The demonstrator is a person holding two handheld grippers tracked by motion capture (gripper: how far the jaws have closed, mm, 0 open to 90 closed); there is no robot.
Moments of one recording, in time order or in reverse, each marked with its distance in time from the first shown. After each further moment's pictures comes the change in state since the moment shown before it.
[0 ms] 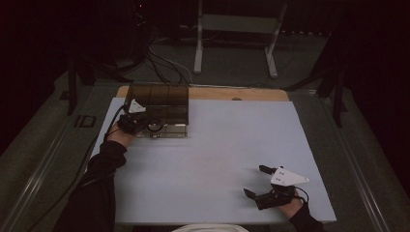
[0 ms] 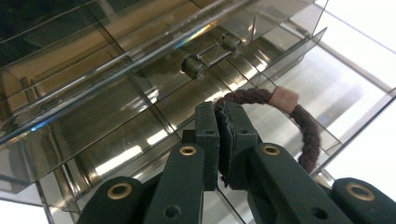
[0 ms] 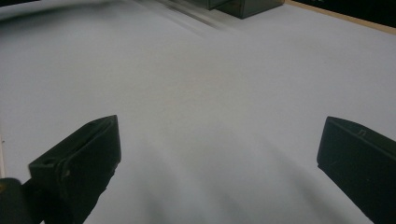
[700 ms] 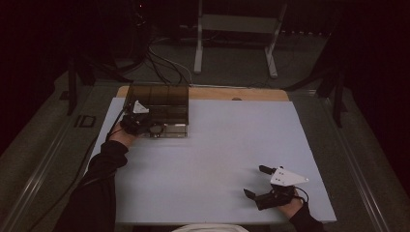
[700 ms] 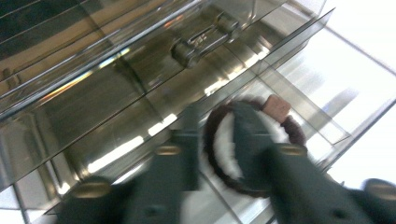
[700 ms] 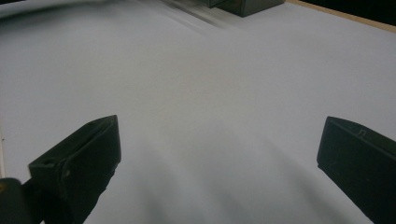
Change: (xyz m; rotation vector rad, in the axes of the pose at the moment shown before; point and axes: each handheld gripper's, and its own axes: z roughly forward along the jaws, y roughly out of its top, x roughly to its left) left arm -0.001 0.000 0.006 0.027 -0.036 -0.034; right arm 0.000 0.000 0.000 0.005 0.001 -0.003
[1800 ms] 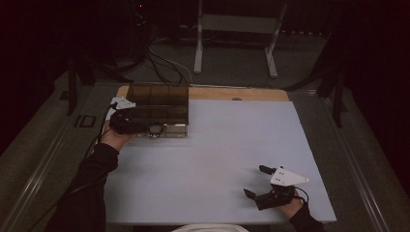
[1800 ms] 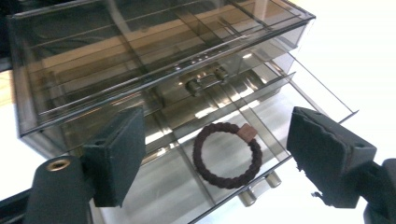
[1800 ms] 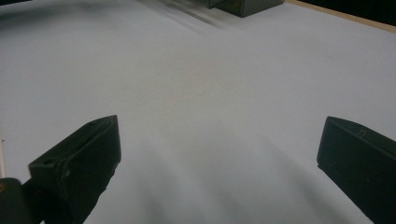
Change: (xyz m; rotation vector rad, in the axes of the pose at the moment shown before) left arm -0.001 0.005 -0.052 -0.107 0.023 -0.145; right arm 0.000 0.000 0.000 -0.001 -0.001 0.006
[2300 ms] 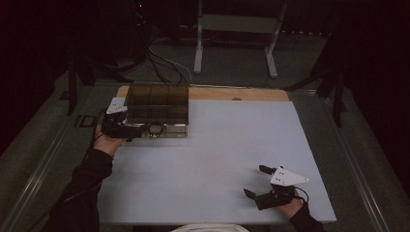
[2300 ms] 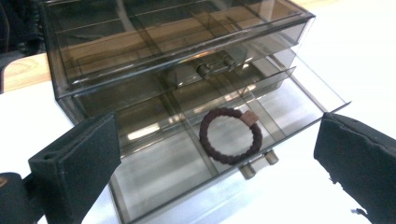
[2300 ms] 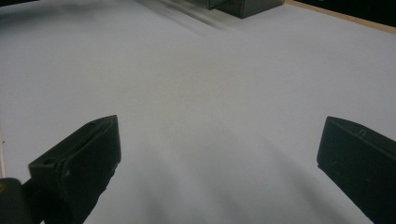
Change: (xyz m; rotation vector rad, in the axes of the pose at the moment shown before) left arm 0.001 -0.014 -0.021 -0.008 0.021 -0.035; right arm 0.000 0.001 0.000 -0.003 0.000 -0.002
